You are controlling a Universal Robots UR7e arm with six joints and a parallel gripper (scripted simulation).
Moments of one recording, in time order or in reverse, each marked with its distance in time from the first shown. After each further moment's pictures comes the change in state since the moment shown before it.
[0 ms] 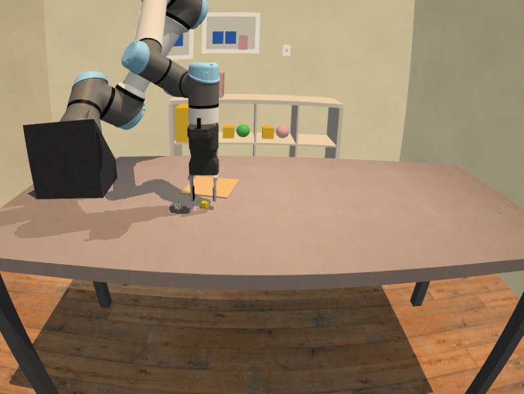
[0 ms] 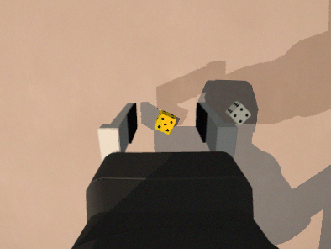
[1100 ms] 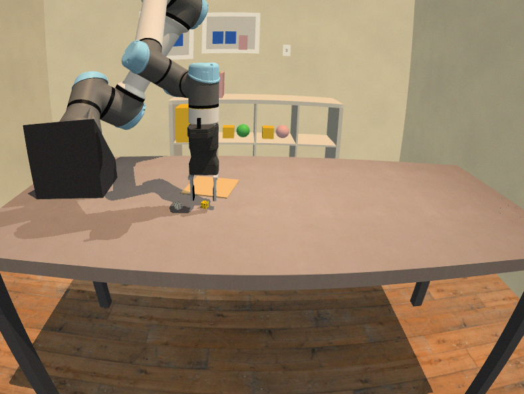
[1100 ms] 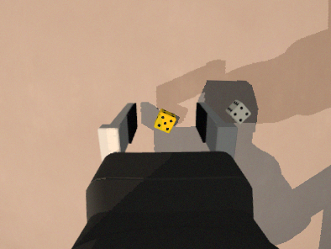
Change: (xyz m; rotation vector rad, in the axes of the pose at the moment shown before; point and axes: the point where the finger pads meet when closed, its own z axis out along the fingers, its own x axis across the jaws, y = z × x) arm 0.000 0.001 0.000 0.000 0.000 0.000
